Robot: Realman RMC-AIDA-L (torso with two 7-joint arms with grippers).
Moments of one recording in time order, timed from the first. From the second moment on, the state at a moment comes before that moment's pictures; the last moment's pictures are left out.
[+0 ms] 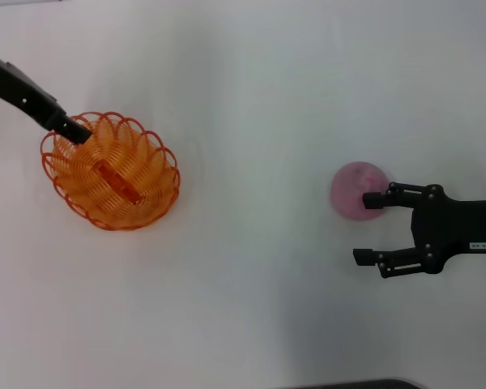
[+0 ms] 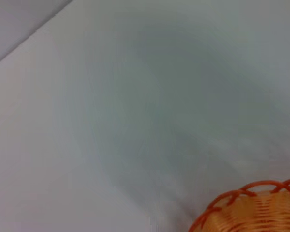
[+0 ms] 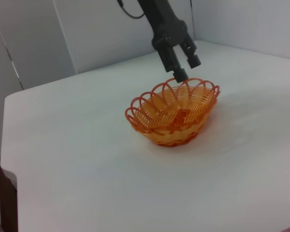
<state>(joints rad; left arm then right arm) -0.88 -2.06 0.92 0.90 2.85 1.43 -2.17 0.32 2.06 -0.70 -0.65 -2.12 -1.64 1.11</state>
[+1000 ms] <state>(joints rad) -0.92 -2.04 1.05 0.72 2.86 1.26 -2.19 0.33 2.07 -0.71 -0.65 -2.12 -1.64 1.11</state>
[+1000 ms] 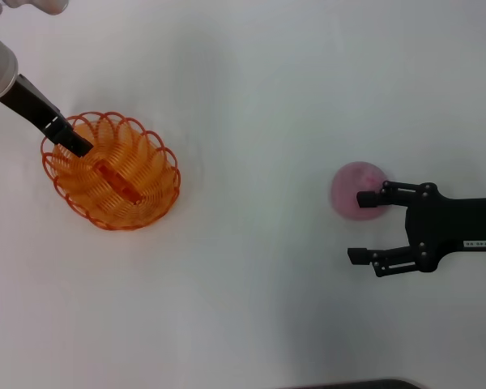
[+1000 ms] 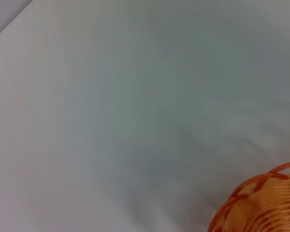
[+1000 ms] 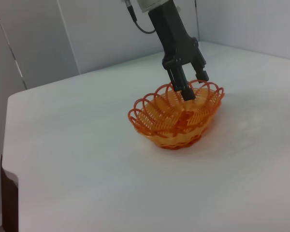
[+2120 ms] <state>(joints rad) -0.92 -2.05 1.08 0.73 2.86 1.27 -2.22 0.33 2.07 -0.71 -0.65 -2.12 -1.64 1.11</state>
